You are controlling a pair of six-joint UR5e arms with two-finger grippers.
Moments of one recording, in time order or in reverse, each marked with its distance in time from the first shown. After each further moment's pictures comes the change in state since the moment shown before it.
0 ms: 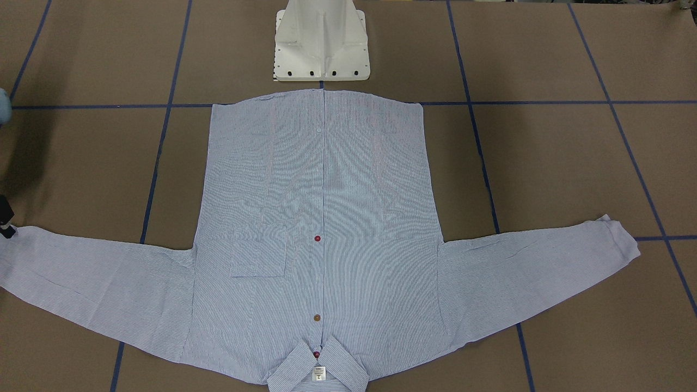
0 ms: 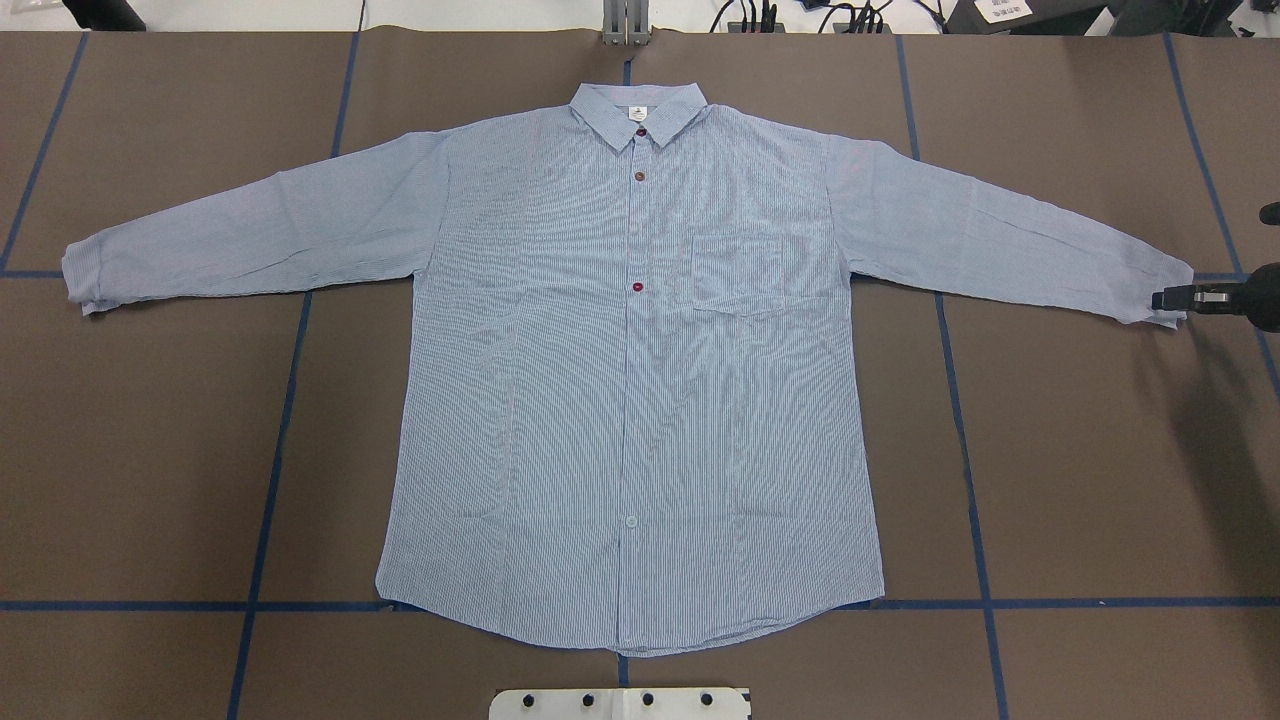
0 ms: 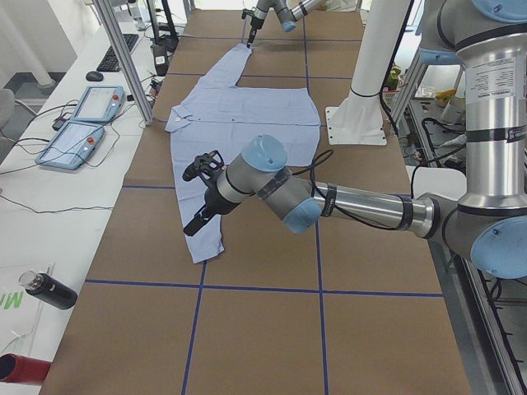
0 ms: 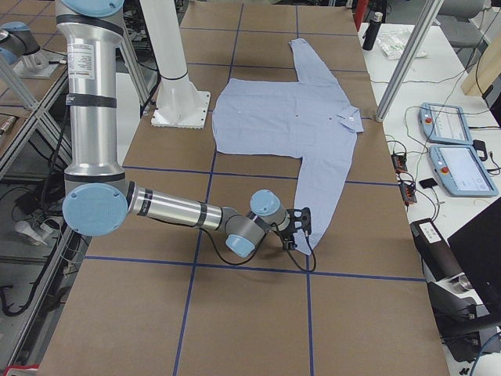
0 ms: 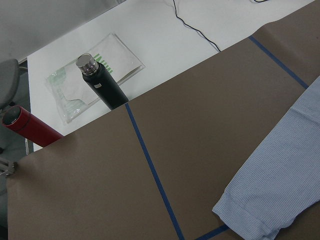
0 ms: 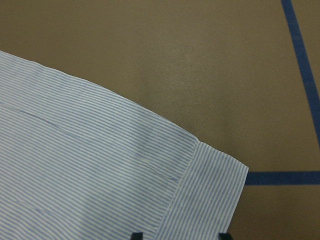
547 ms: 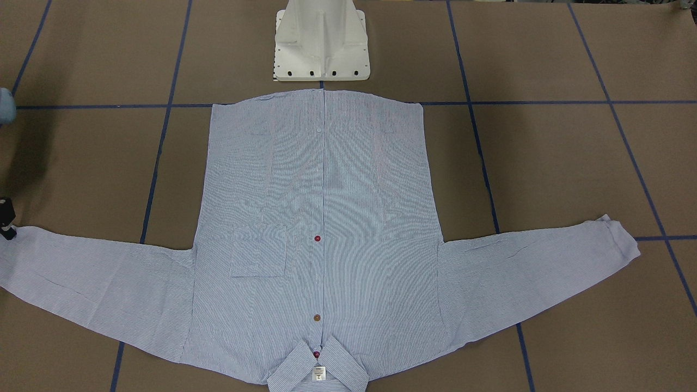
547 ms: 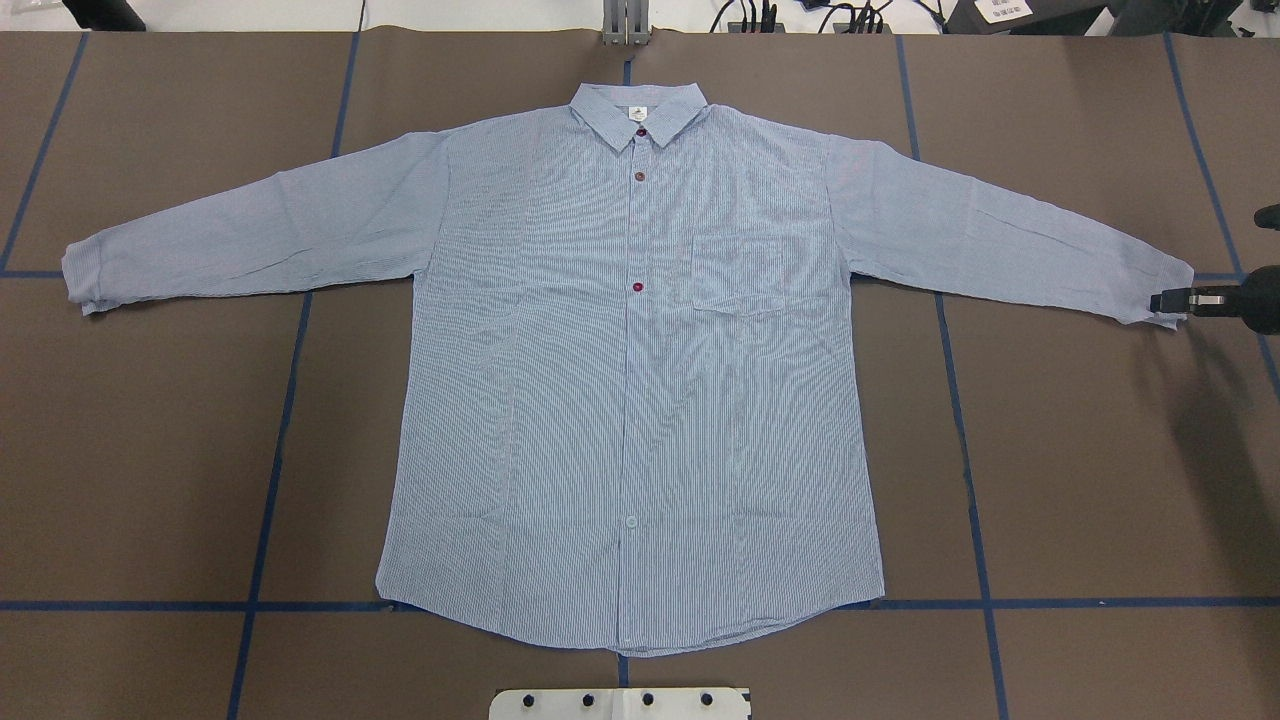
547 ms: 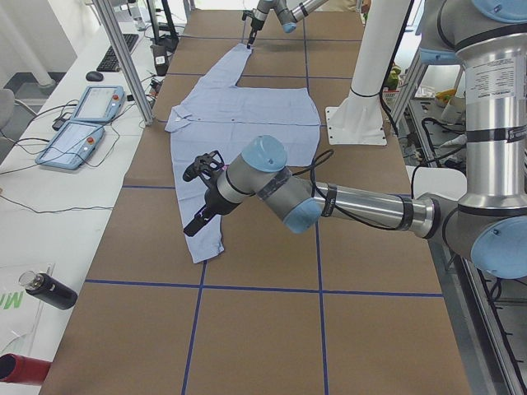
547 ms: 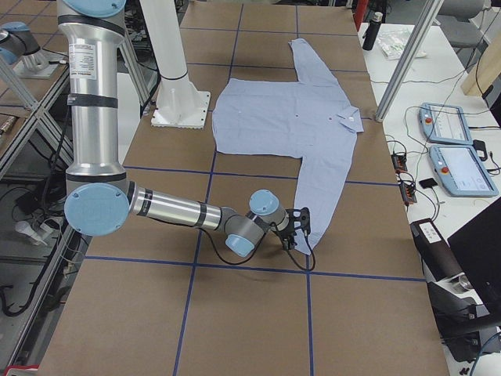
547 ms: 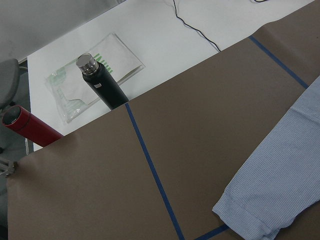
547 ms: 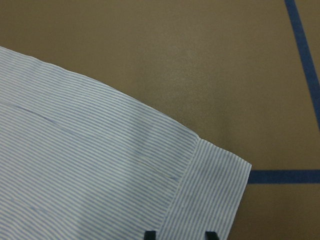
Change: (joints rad) left arm 0.000 0.001 0.000 0.000 0.000 0.000; right arm -0.014 0.000 -0.005 0.004 -0.020 0.006
